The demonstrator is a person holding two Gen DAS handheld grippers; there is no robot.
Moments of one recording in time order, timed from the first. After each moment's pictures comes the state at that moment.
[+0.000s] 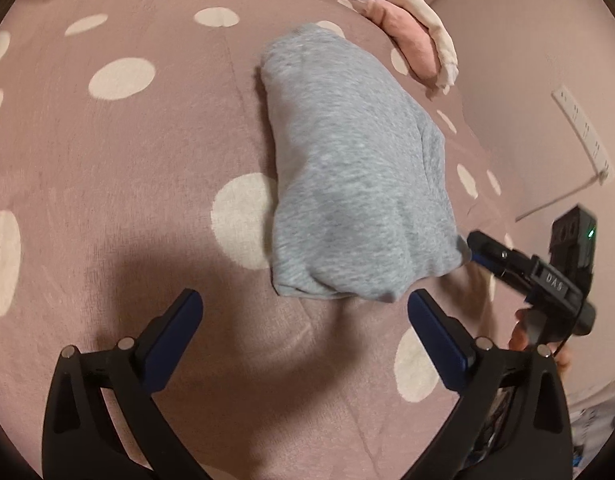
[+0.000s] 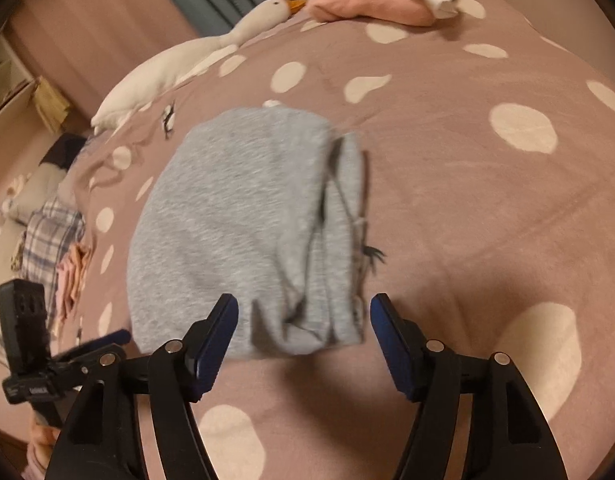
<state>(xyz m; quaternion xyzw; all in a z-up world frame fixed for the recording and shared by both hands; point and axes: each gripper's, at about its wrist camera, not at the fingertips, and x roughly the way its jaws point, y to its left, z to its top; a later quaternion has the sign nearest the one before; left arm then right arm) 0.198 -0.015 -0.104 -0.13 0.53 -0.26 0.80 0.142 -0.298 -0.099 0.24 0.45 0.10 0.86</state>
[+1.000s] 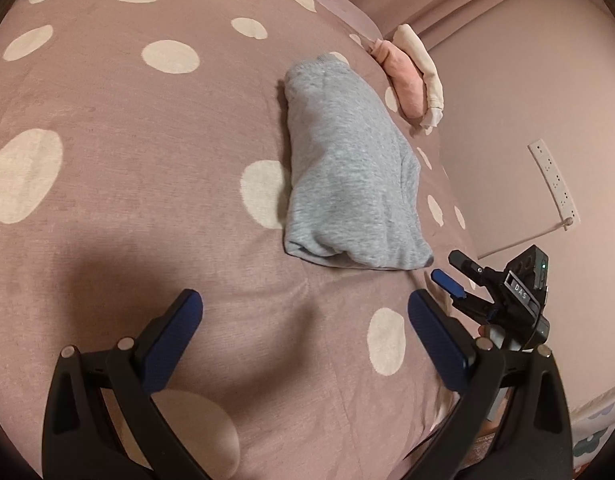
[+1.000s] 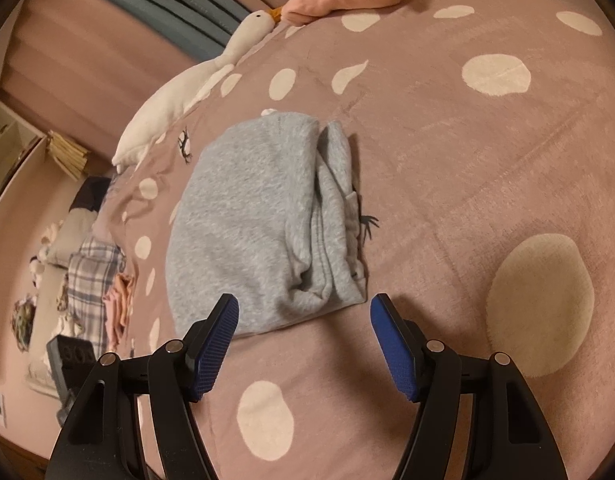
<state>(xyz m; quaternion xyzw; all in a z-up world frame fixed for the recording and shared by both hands) 0.161 0.031 -0.094 -0.23 0.50 -0.26 0.79 0.118 -0.315 -0.101 0.33 0.43 0.12 0.83</state>
